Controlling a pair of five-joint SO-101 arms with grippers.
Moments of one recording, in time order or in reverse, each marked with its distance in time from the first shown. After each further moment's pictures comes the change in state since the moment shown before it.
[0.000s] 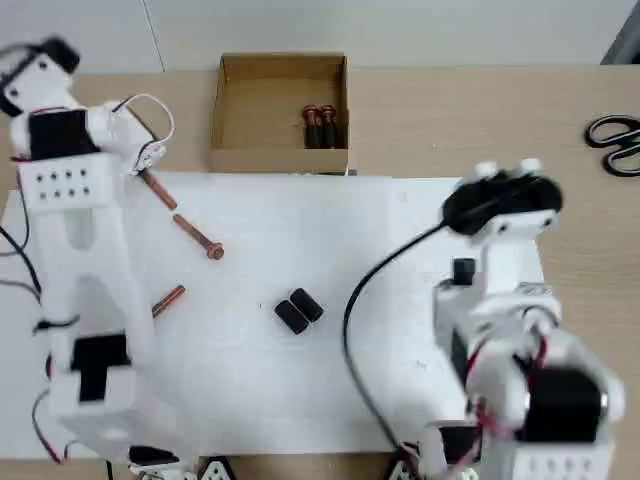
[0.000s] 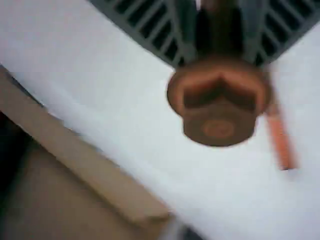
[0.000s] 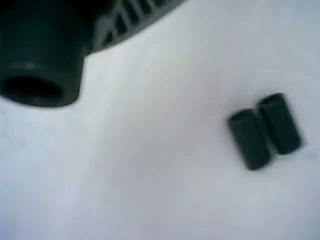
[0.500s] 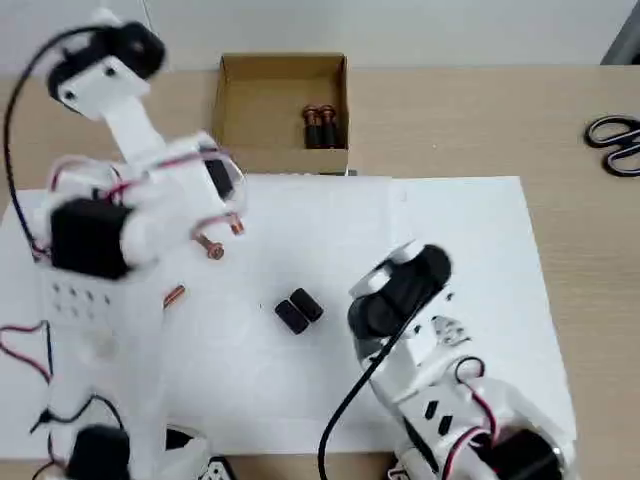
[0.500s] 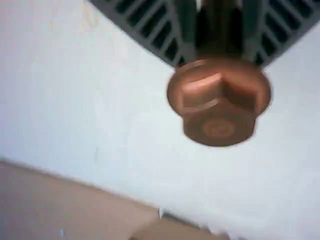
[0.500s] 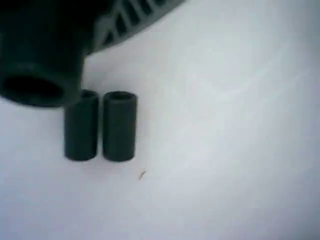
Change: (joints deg) left arm 18.9 -26.3 16.0 0.0 -1.6; right arm -26.1 -23.9 28.0 -12.2 0.0
